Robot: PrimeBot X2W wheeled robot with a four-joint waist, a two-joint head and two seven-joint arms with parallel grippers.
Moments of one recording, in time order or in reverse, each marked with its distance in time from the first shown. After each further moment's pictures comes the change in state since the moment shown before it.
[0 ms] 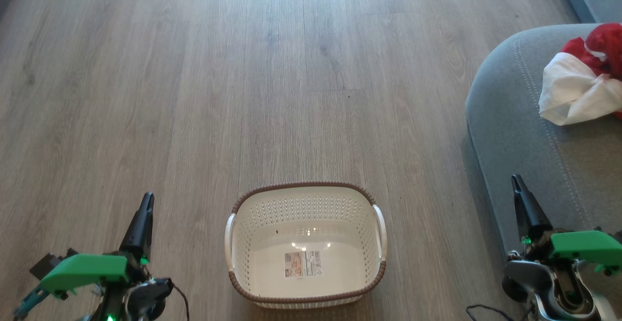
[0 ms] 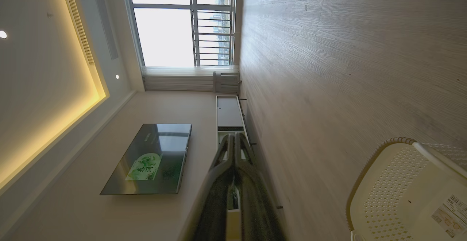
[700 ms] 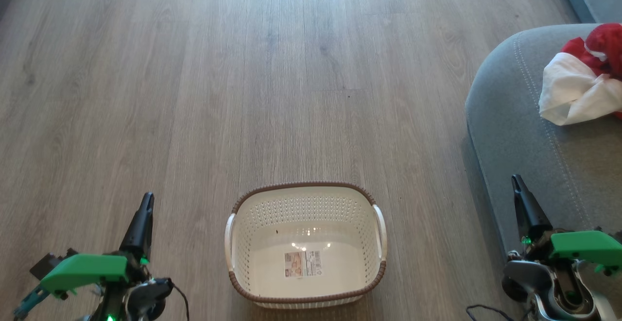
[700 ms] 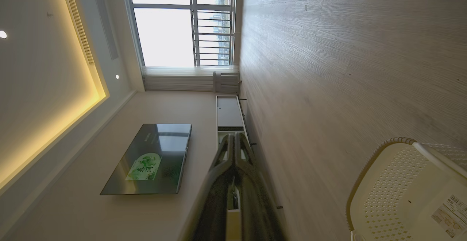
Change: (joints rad) left arm 0.000 0.000 0.000 0.000 0.000 0.000 0.000; right arm 0.000 0.000 0.000 0.000 0.000 0.000 0.000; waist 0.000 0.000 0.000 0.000
